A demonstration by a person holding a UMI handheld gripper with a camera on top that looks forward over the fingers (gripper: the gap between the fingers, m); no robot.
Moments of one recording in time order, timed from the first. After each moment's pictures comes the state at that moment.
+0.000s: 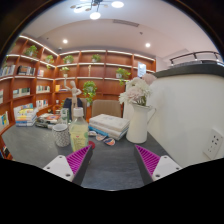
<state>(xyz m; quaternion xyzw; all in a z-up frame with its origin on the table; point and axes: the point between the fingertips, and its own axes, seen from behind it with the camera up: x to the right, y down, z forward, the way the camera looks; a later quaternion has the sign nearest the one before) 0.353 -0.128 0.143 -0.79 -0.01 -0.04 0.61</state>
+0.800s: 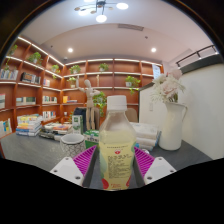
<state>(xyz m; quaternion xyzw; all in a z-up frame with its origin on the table) 0.236 -0.002 0.100 -0.74 -0.02 0.01 0.67</state>
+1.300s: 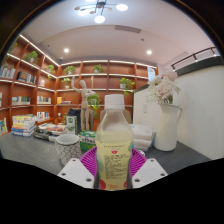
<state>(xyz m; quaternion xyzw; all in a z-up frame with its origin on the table) 0.245 -0.002 0.099 -0.74 0.00 -0.02 0.68</state>
